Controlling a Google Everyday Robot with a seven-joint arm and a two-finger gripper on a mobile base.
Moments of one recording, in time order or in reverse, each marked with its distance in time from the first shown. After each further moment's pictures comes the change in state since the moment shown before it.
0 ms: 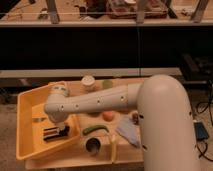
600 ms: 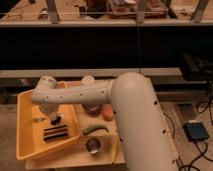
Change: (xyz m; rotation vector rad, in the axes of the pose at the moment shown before) arm 0.067 -0.026 0.028 -0.022 -0.009 -0.063
